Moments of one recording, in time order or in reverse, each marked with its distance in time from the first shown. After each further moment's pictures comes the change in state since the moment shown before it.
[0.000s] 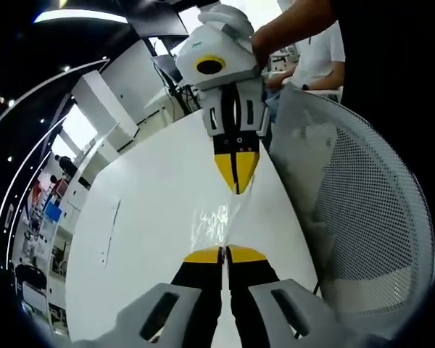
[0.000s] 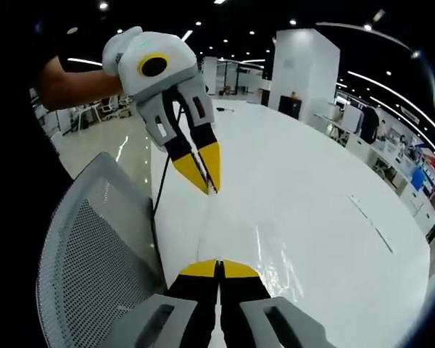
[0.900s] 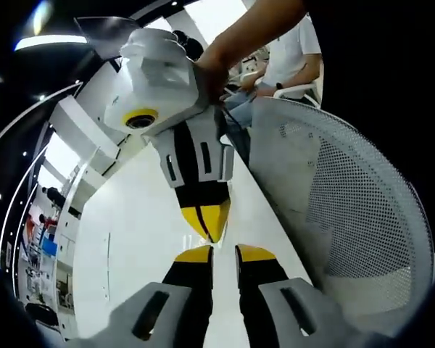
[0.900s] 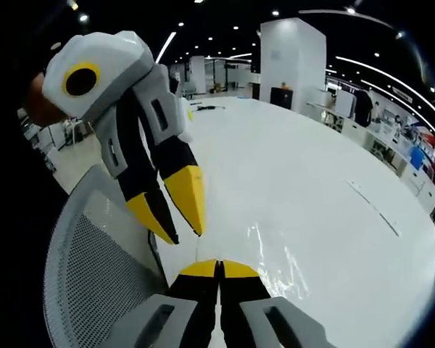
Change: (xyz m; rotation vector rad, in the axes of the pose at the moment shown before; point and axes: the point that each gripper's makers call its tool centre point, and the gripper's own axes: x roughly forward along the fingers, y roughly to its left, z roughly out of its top) left arm 0.025 -0.025 0.044 0.158 -0.037 -0.098; right arm 0.005 -0.005 0.002 0.101 0.011 0.008
